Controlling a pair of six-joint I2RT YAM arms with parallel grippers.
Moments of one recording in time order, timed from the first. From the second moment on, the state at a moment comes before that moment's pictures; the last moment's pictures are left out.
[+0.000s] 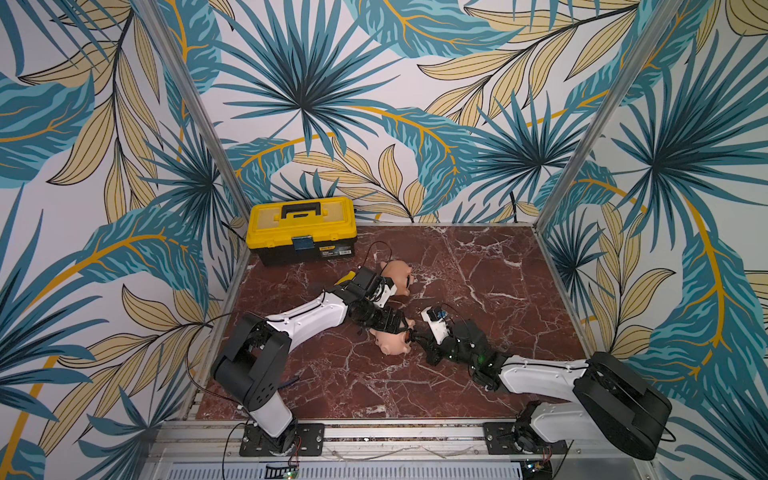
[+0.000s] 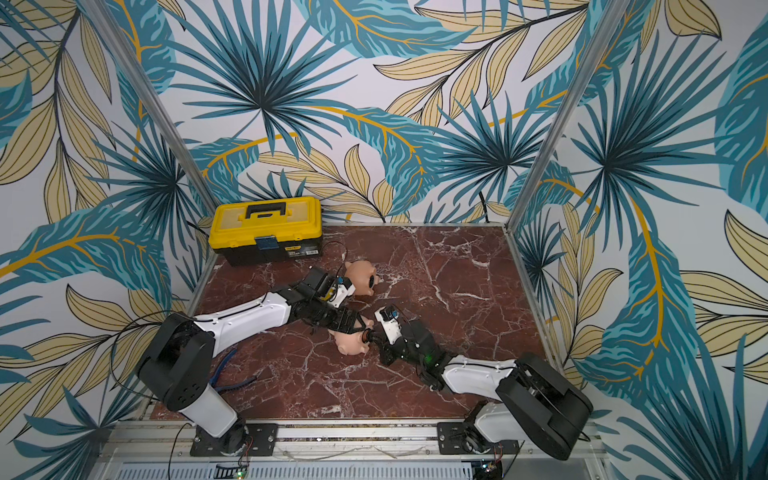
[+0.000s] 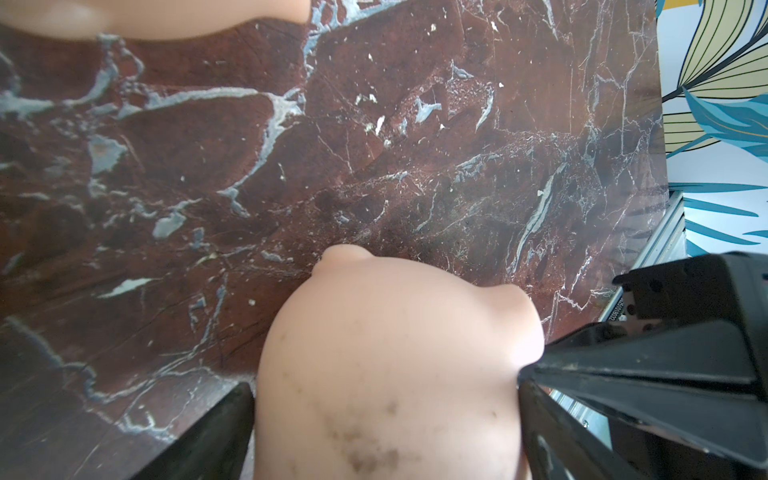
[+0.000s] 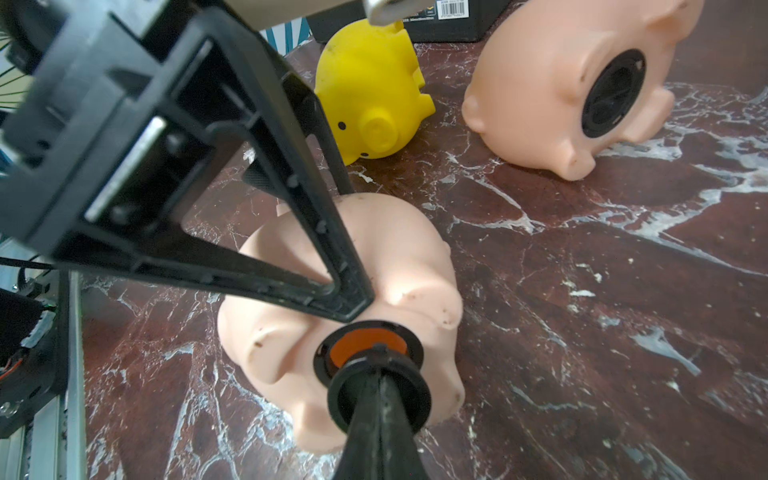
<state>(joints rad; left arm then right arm) -0.59 1.65 1.05 -0.47 0.46 -0.34 0.74 1.35 0.33 0.58 -0.14 0.21</state>
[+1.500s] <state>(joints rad) -0.58 1.66 1.05 -0.46 0.48 -0.34 0.77 1.51 0.24 0.95 -0.13 -0.06</state>
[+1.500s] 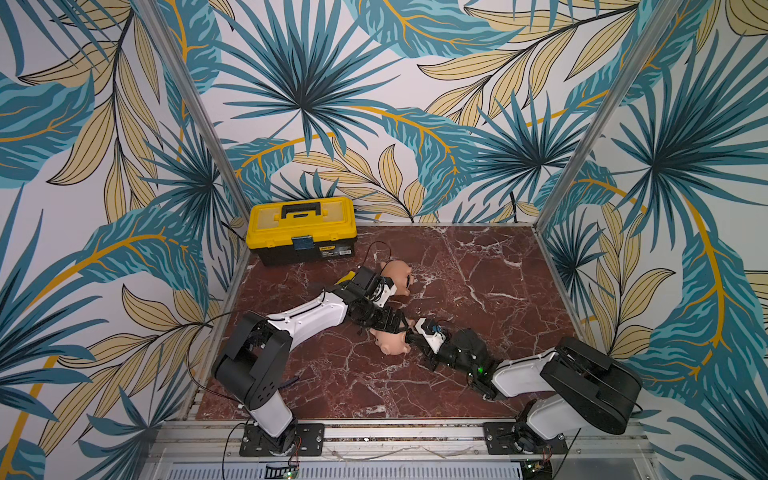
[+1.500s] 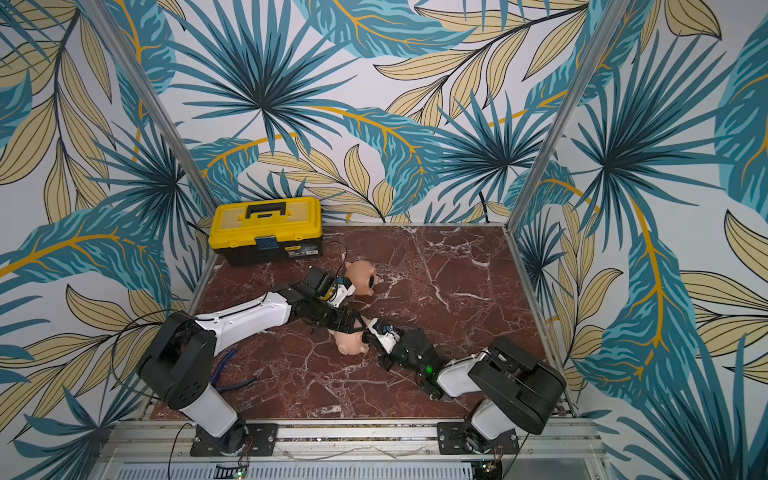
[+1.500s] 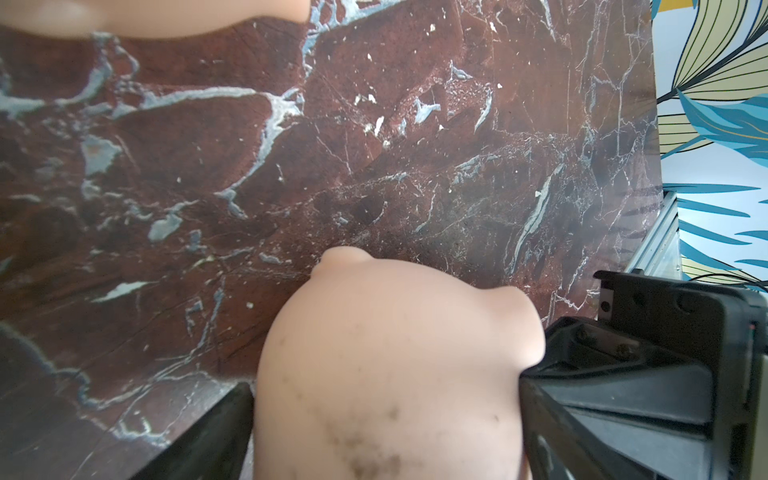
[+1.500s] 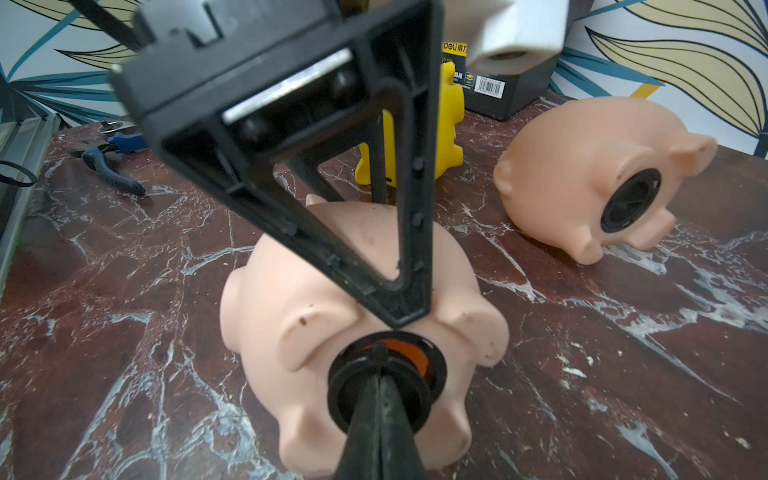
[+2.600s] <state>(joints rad) -0.58 1.66 1.05 -0.46 0.48 -0.35 0.77 1.57 0.25 1.03 -0.11 -0.06</state>
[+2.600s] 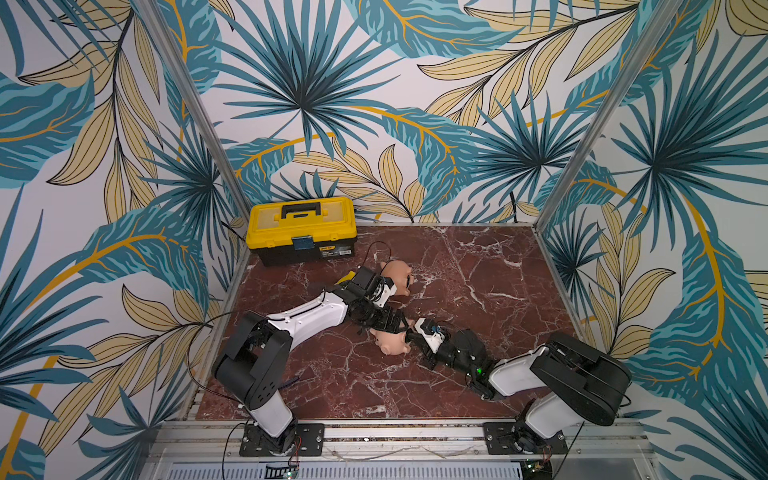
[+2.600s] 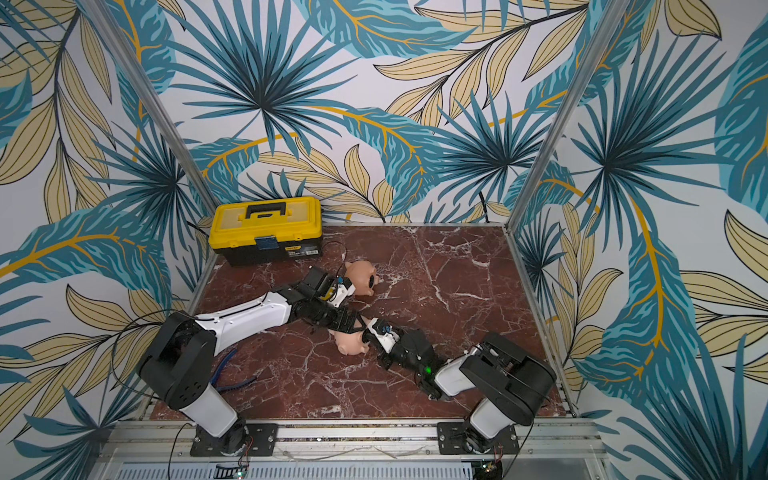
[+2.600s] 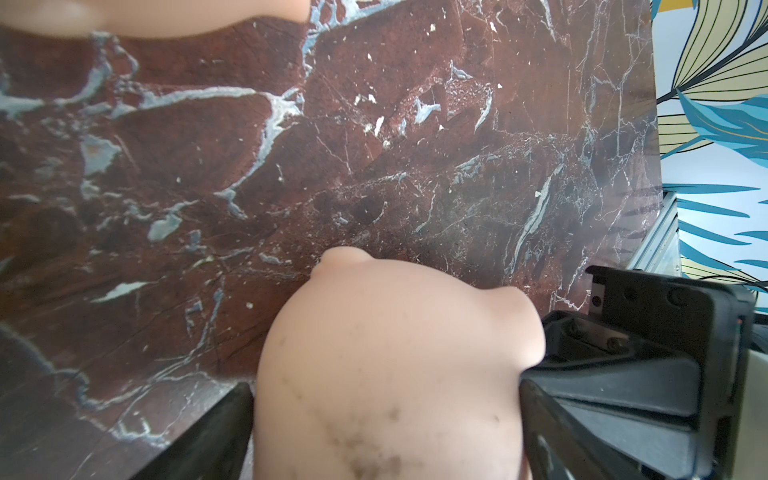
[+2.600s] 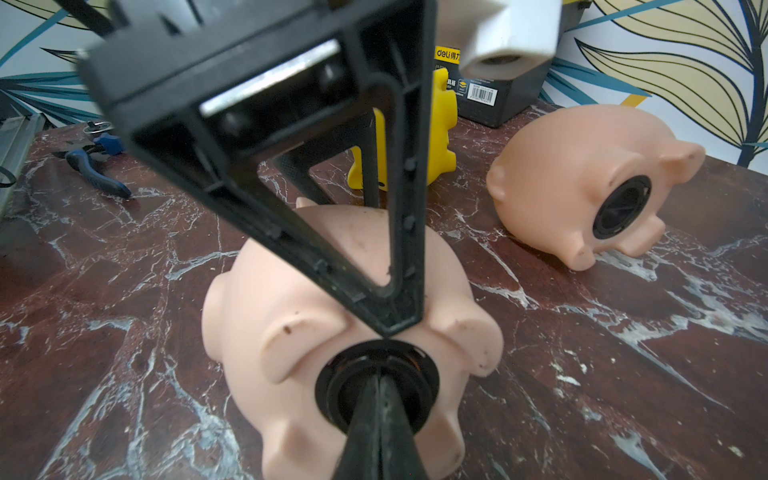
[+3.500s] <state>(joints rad) -0.58 1.67 1.06 -0.46 0.47 -0.36 0.77 1.65 0.26 1.12 -0.11 0.17</state>
